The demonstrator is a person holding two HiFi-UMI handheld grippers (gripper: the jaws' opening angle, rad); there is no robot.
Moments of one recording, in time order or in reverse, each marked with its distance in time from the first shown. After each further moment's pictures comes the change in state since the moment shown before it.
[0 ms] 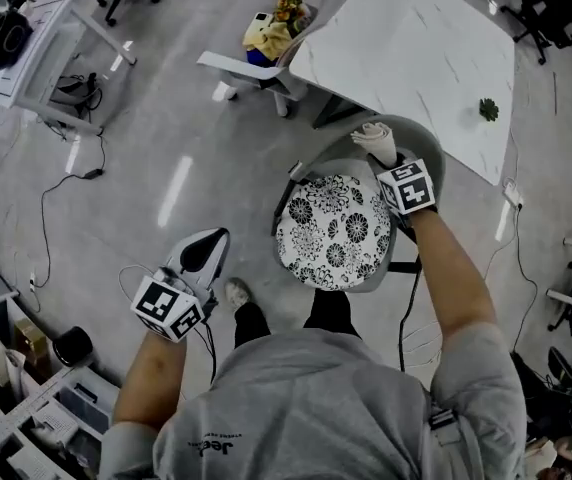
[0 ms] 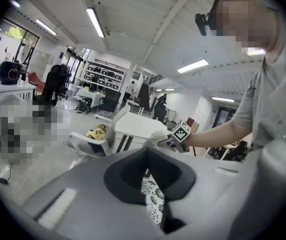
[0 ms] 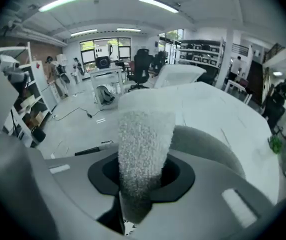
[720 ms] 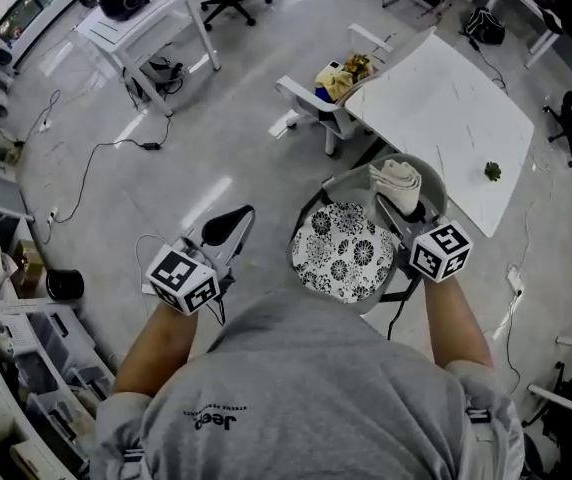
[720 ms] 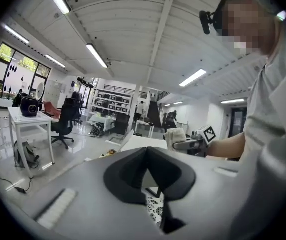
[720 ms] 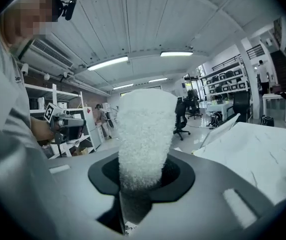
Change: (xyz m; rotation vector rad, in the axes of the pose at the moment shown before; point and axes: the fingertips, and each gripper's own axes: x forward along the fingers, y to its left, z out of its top) left arm -0.106 -0.124 0.090 0.087 -0.215 0.178; right arm -0.256 0.132 0.104 -0.011 -0.565 0.462
